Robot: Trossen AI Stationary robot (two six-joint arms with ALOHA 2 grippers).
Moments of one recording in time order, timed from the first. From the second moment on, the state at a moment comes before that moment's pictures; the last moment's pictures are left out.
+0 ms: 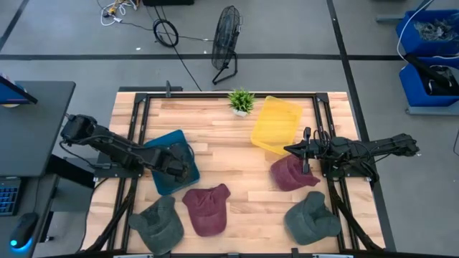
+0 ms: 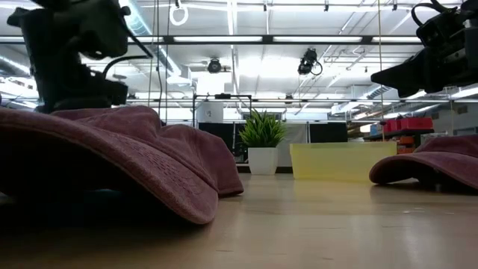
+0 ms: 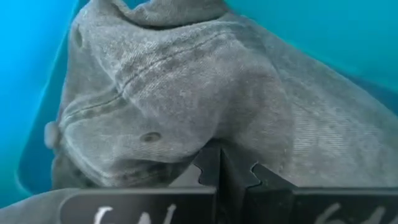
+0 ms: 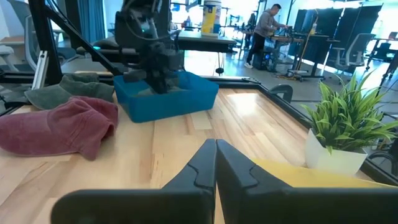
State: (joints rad) left arm -0.26 1.37 0.64 -0.73 -0.32 -1.08; right arm 0.14 0.13 0.02 0.05 0.27 -0.06
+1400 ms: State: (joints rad) left arm -0.80 1.50 0.82 -0.52 0.22 -1.74; right arm 0.14 0.24 0.02 0.06 0.27 -0.16
